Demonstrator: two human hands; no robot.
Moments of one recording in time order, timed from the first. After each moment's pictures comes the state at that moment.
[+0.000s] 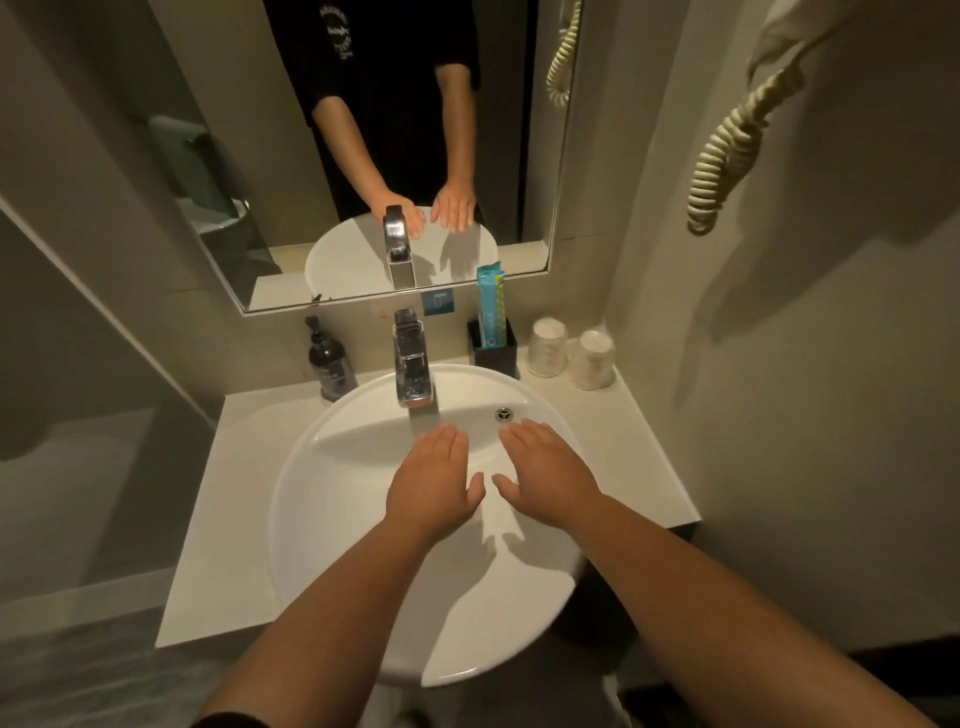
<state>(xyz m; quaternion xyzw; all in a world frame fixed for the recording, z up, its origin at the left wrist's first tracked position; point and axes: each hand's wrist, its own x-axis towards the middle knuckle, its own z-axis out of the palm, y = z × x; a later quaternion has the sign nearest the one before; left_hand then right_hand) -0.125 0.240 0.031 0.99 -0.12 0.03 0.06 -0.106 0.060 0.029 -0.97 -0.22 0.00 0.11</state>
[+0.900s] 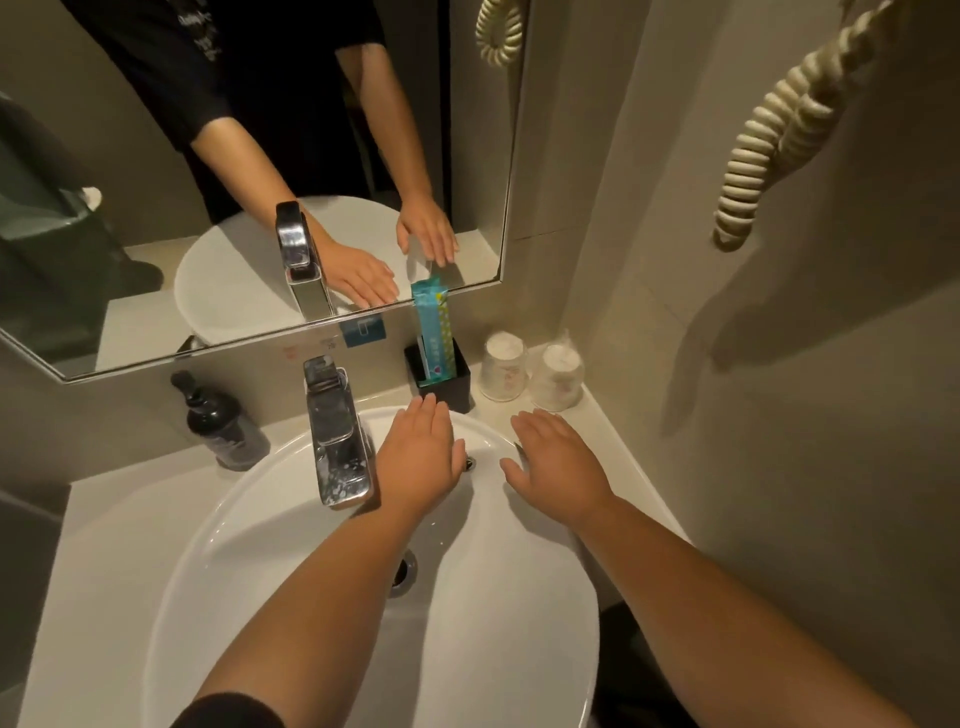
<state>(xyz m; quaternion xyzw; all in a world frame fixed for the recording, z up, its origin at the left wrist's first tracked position) 0.031 0.209 -0.005 0.98 -0.17 0.02 0.07 -0.007 0.017 -0.004 -0.99 -0.07 0.01 0.14</state>
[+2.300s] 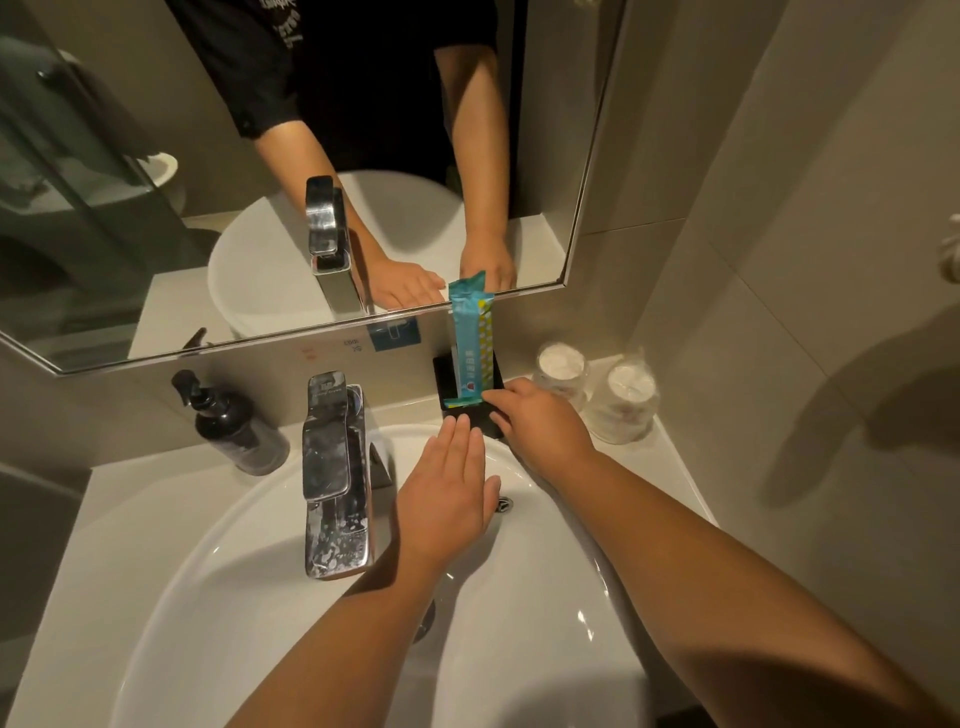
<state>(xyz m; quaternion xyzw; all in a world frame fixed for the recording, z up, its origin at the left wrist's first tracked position) 0.045 0.205 -0.042 0.98 -0.17 0.05 0.04 0.119 0.061 -0.024 -0.97 -0.17 0.00 0.18</state>
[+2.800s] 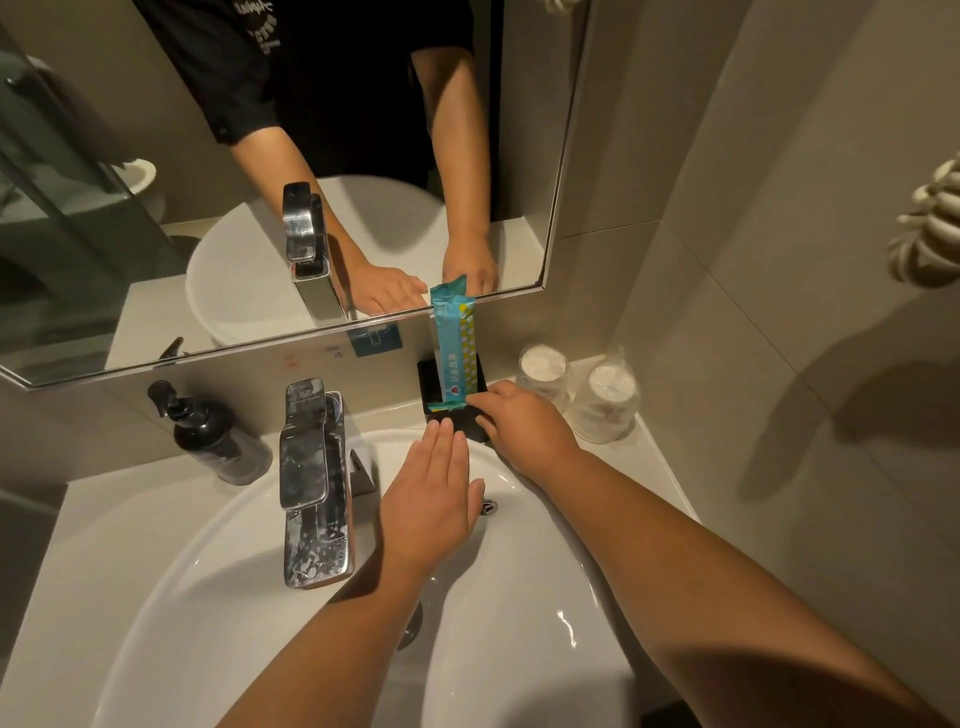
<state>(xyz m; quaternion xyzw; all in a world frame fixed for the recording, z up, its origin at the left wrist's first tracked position) 0.045 0.205 -0.043 0.98 -0.17 0.06 0.03 0.119 0.057 -0.020 -0.96 -0.18 0.00 0.19</state>
